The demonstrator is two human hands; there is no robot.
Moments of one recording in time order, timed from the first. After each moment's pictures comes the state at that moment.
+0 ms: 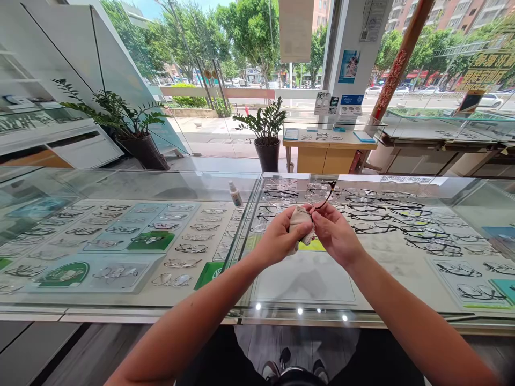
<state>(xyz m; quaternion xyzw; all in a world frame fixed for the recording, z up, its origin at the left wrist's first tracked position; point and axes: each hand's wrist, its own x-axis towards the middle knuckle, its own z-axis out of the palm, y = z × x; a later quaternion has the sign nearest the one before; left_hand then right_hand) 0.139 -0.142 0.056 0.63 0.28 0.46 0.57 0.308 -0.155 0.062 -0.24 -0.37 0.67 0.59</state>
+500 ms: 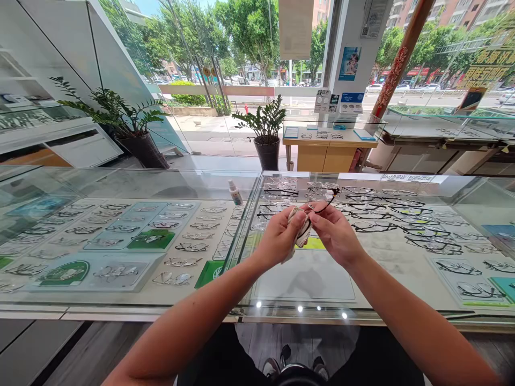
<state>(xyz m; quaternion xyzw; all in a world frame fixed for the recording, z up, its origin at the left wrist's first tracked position) 0.147 -0.149 0.059 0.60 0.28 0.50 0.56 0.304 -0.159 0.067 -0.26 -0.41 0.64 0.60</state>
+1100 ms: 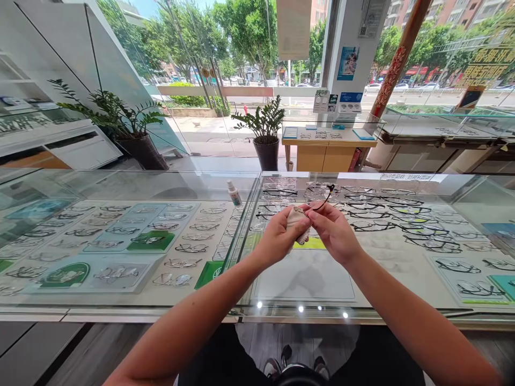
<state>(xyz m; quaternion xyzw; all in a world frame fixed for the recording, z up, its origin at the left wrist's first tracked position) 0.142 -0.144 0.051 0.61 0.29 0.47 0.57 0.307 -0.156 0.065 -0.28 -0.39 0.64 0.60</state>
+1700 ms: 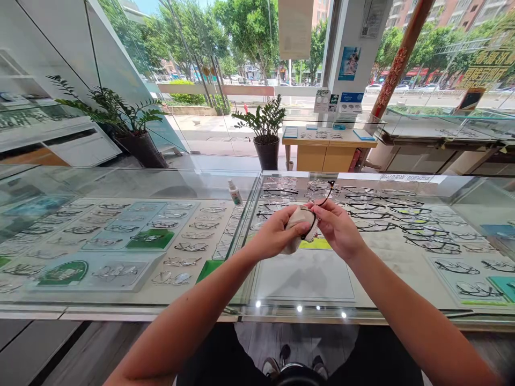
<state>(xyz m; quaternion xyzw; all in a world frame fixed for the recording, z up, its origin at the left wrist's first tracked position) 0.126 -0.137 0.065 0.68 0.27 0.40 0.55 0.316 -0.147 0.062 -0.27 -0.39 0.65 0.59</state>
